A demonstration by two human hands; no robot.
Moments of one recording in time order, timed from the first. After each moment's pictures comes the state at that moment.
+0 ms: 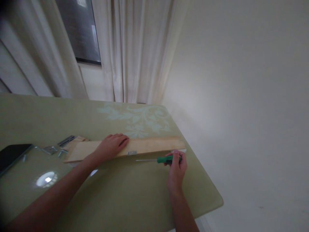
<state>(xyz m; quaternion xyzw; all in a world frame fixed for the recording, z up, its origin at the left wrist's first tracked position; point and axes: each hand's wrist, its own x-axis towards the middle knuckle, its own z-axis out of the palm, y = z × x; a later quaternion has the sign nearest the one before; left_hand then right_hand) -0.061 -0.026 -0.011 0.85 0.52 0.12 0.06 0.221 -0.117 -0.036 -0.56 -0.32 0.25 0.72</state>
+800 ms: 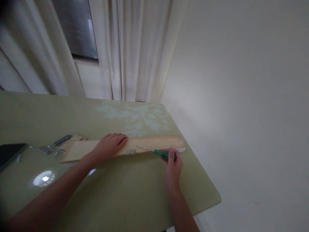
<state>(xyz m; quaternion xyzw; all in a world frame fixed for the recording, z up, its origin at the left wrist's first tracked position) -0.060 -0.026 -0.012 0.85 0.52 0.12 0.06 0.220 -0.115 -0.040 -0.55 -0.30 0.31 0.71</state>
